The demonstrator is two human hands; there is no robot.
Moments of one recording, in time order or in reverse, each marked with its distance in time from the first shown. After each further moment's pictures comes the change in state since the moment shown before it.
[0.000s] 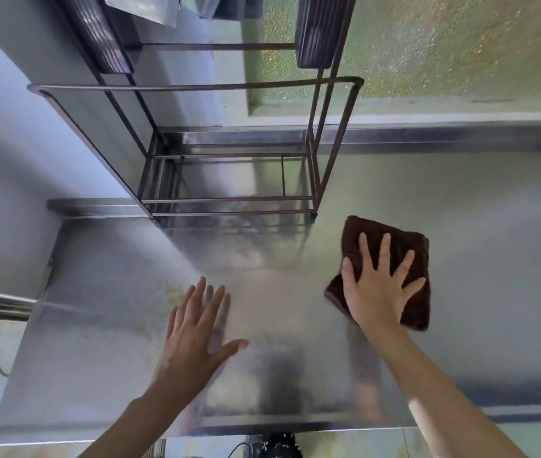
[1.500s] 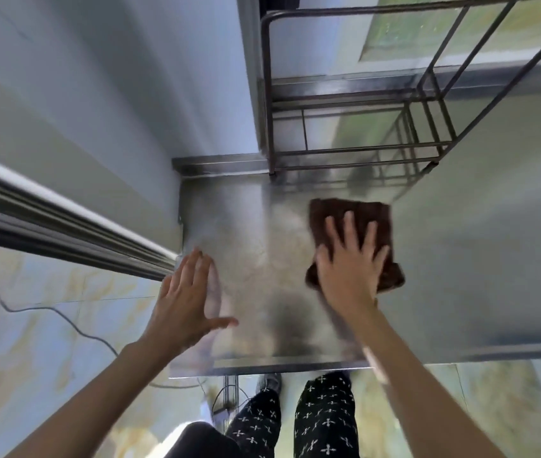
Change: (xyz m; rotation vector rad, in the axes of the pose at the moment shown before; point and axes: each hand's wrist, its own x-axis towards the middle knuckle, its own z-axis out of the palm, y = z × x) left_hand -0.042 -0.203 -0.101 0.202 -0.255 -0.047; right_hand -0.137 -0.211 0.054 0.021 -0.002 -0.212
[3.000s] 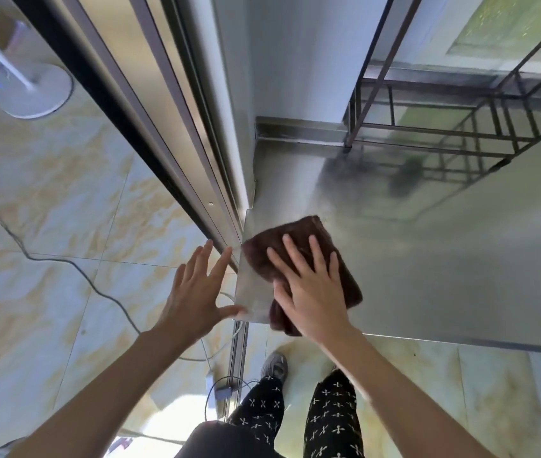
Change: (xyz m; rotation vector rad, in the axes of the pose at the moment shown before) left_hand -0.078 -0.060 0.021 -0.074 0.026 -0.099; right_hand -0.102 -0.100 0.052 -0.106 -0.014 -0.555
